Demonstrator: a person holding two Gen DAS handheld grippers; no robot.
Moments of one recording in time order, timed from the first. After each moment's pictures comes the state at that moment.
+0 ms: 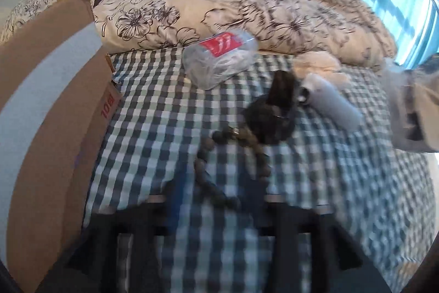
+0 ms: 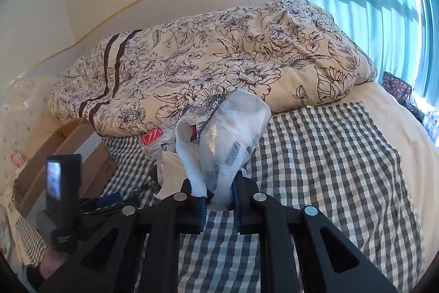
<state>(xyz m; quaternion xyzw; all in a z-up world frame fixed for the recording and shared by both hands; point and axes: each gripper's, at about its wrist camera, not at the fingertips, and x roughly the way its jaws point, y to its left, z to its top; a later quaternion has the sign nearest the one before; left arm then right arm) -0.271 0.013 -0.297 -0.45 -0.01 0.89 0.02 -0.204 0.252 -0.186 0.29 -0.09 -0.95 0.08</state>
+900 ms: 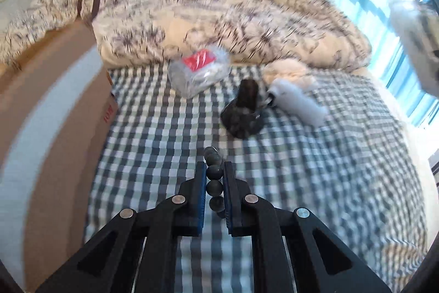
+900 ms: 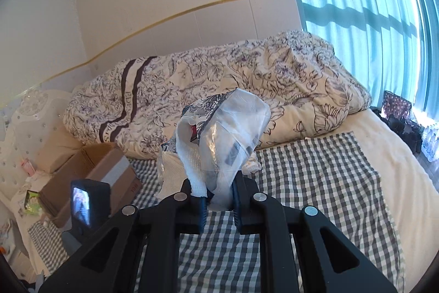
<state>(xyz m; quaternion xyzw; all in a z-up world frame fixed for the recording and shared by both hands) -0.218 0.024 -0.247 -0.41 -0.01 0.91 0.06 -0.138 0.244 -0.108 0.23 -0.09 -0.96 0.09</state>
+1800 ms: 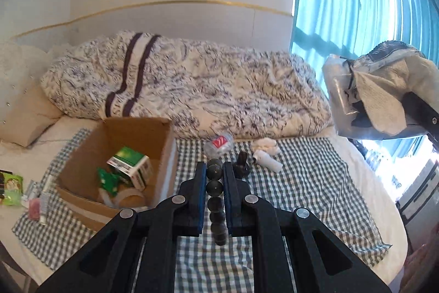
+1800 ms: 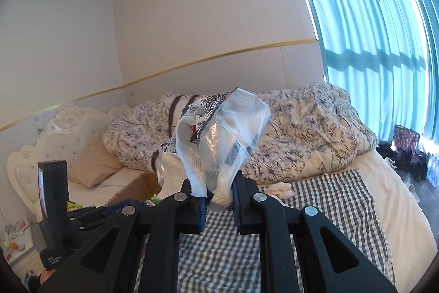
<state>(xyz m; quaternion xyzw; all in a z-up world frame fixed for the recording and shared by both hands) -0.041 -0.050 -0.055 -0.27 -0.03 0.96 0.04 0.008 0.172 0.014 0.13 -0.08 -0.98 0.14</state>
